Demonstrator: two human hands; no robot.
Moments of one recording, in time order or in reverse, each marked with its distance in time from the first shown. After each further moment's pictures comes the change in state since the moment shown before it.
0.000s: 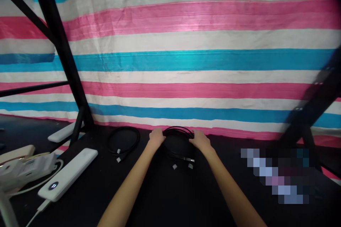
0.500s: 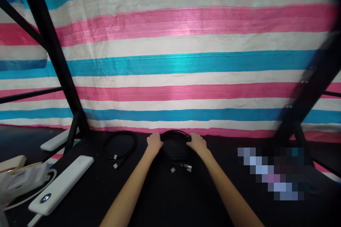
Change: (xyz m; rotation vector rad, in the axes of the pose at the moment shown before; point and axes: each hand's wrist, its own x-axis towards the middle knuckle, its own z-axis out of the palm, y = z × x) left_hand 0.002 -0.001 0.011 0.157 0.075 0.024; right_hand 0.003 0.008 0.009 0.073 0.034 -0.002
